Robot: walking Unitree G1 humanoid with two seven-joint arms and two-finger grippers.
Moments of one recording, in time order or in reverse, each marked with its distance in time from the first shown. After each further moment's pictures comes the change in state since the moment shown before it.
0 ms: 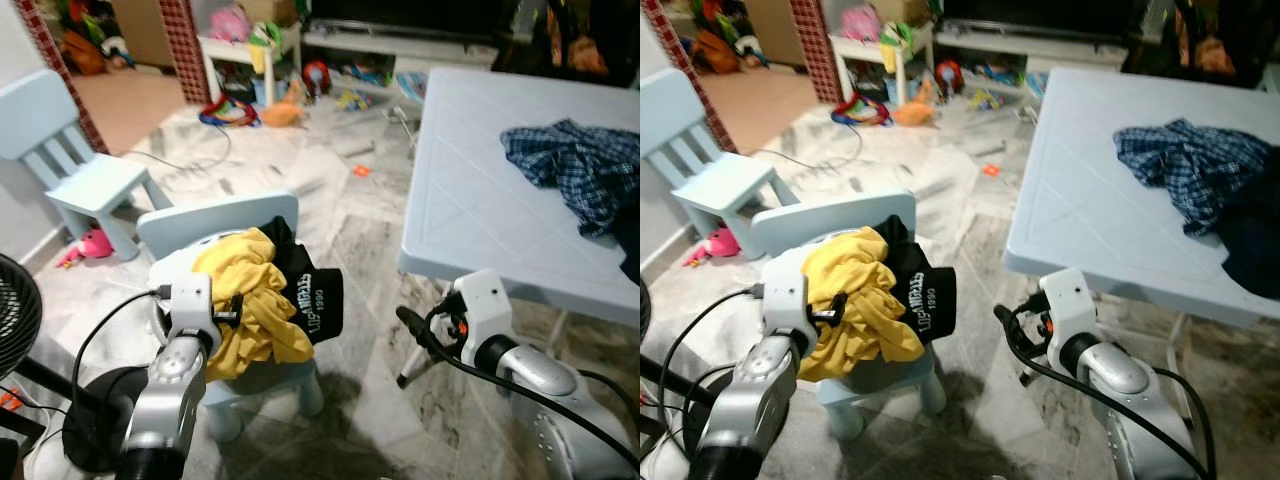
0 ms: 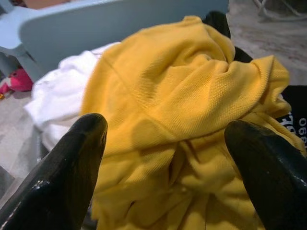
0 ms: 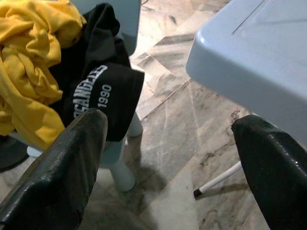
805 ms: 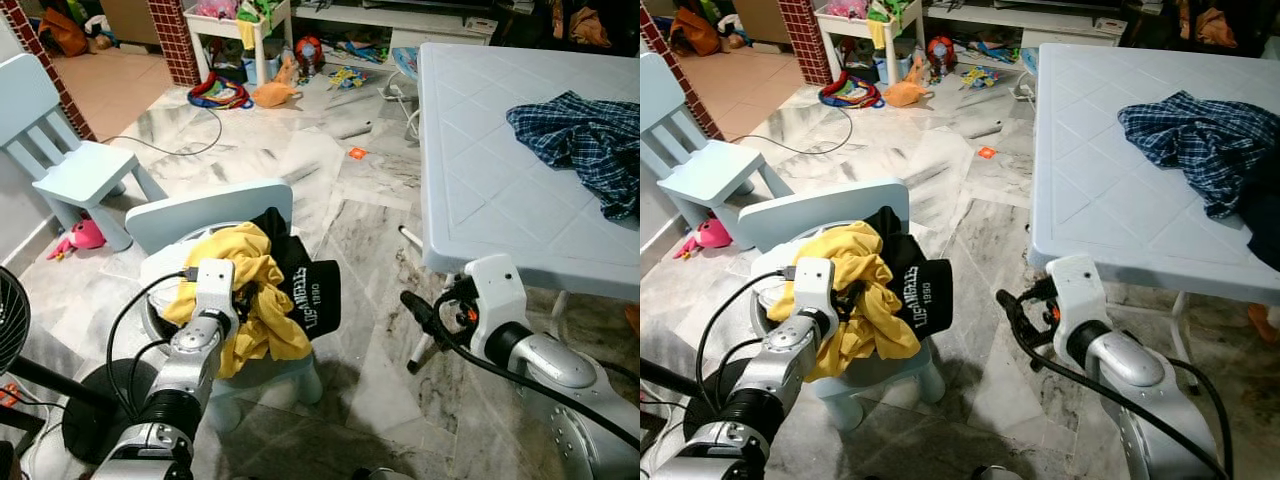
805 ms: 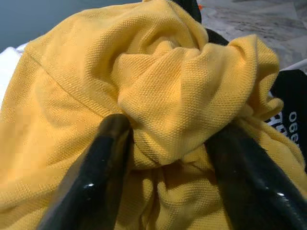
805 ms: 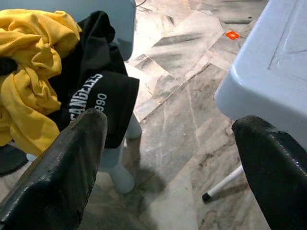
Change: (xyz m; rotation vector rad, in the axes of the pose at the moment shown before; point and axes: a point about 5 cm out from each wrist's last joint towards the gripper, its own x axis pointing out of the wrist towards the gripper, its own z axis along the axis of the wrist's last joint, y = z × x) left arm 0.034 -0.011 -0.002 0.038 0.008 -0.108; right arm -0.008 -0.001 0.020 -0.005 -0.027 -0.002
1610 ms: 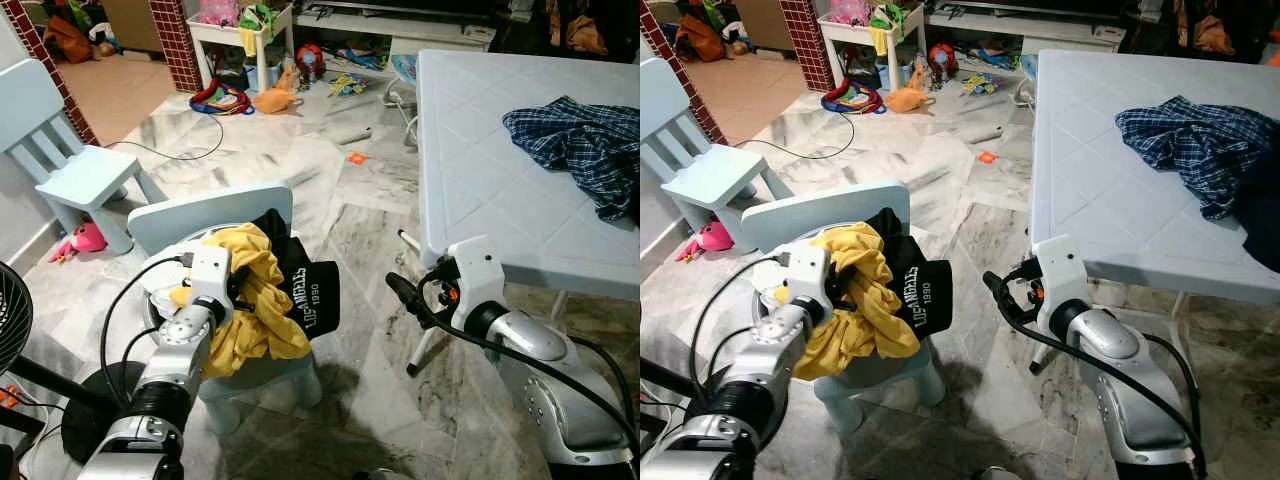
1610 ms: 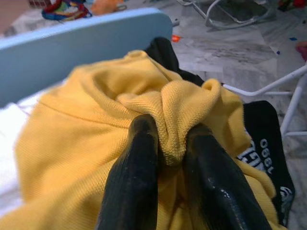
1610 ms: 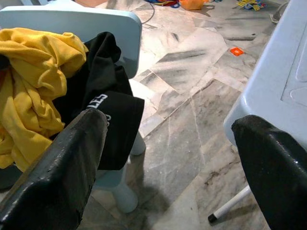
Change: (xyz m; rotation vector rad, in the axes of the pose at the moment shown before) left arm 0.000 0.009 0.024 0.038 -0.111 -0.094; right arm 0.027 0.000 0.007 0.010 -0.048 0.025
